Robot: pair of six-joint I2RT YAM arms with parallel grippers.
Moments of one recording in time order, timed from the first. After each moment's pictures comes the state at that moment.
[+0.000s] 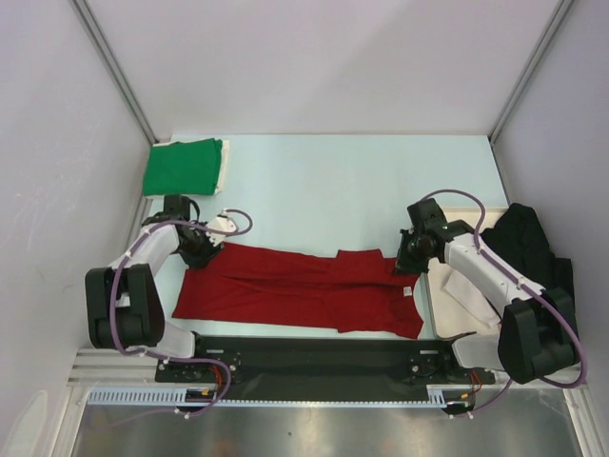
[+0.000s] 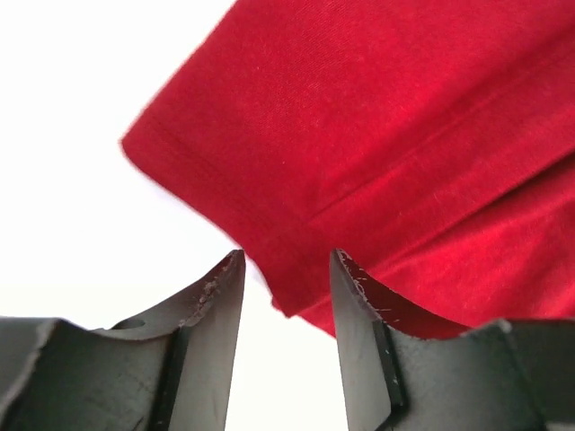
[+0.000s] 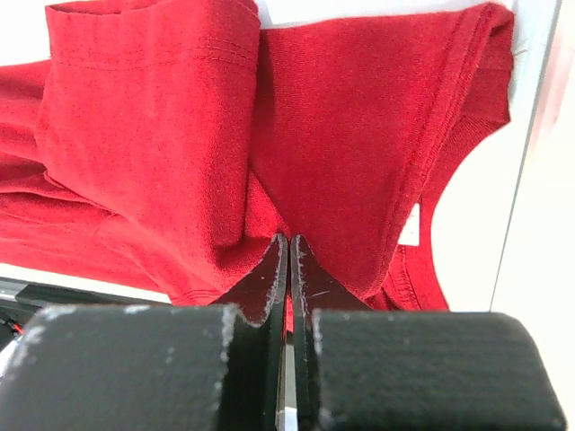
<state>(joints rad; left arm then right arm) 0.09 1.47 0.87 -0.68 0.21 1.04 0.31 1.30 0.86 -0.73 -0.13 0.55</state>
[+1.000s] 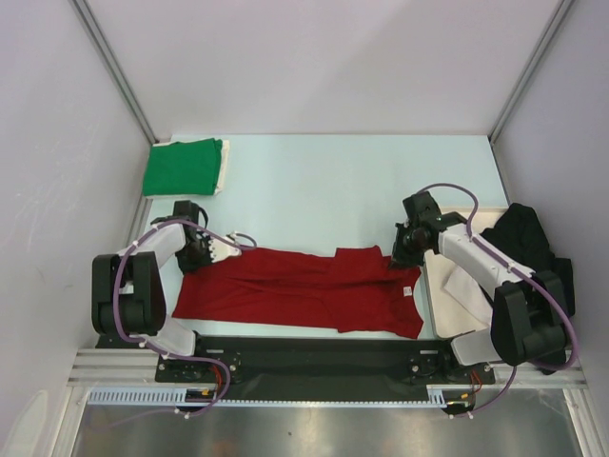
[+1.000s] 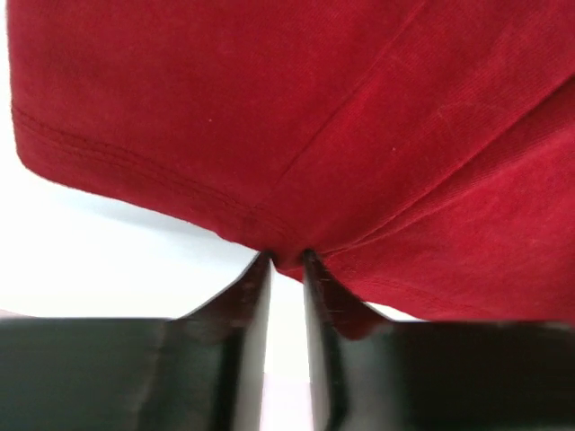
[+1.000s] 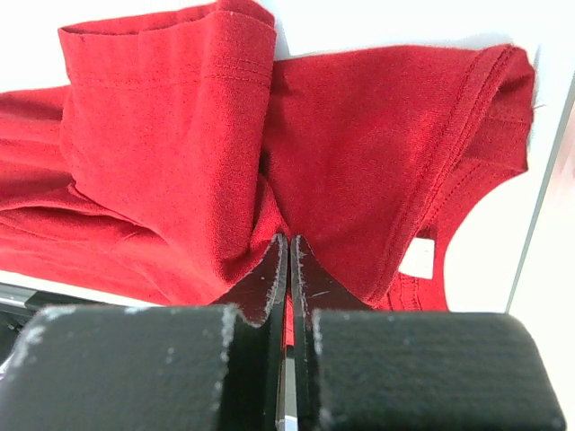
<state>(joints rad) 0.06 1.54 0.85 -0.72 0.01 1.34 0.31 1.40 0.91 -0.70 -0.15 0.53</state>
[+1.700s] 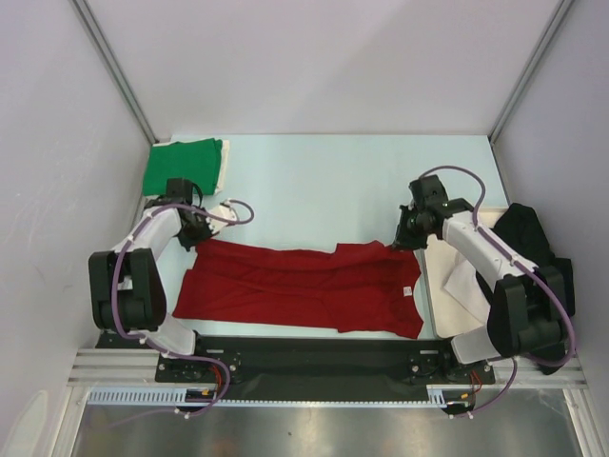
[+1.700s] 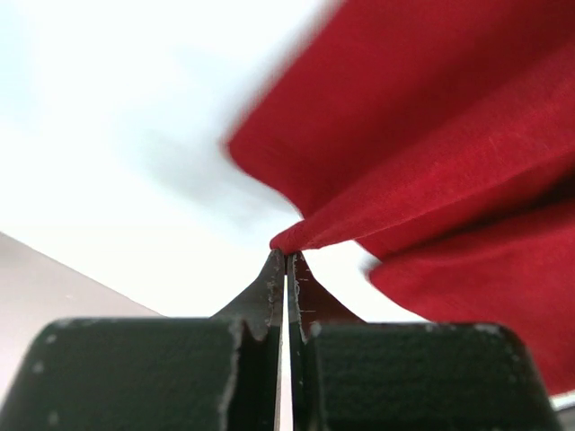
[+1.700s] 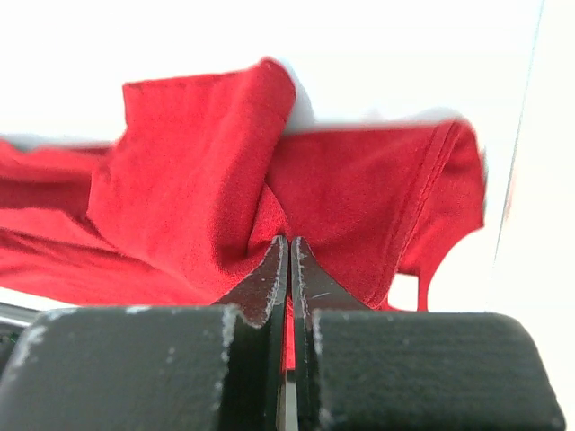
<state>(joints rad) 0.07 1.55 1.00 -0.70 0.09 1.18 0.26 1.42 1.02 -0.70 -0.14 0.48</state>
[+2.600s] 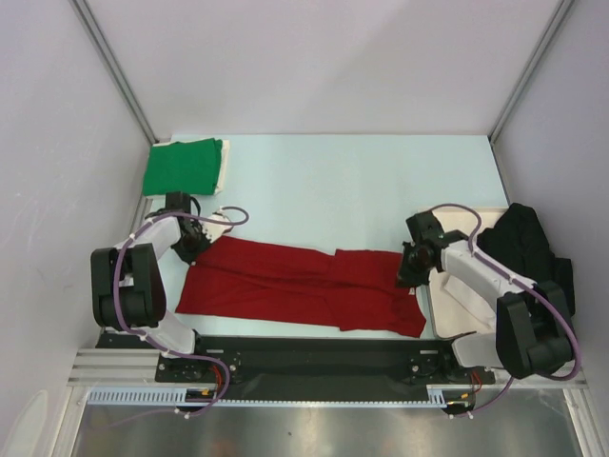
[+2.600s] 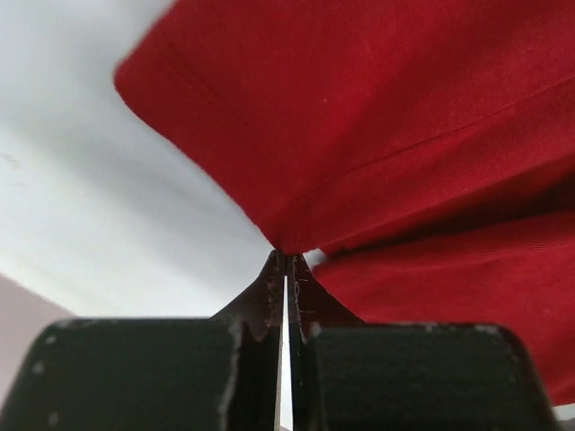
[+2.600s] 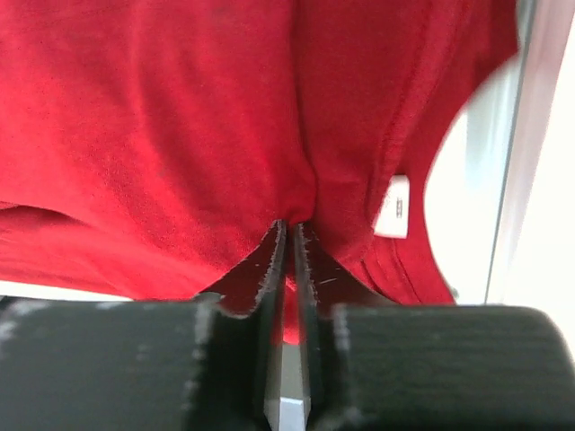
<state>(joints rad) 0.12 1.59 0.92 -0.62 0.06 0.99 0.30 1.34 0.77 -0.66 -0.09 0.59</state>
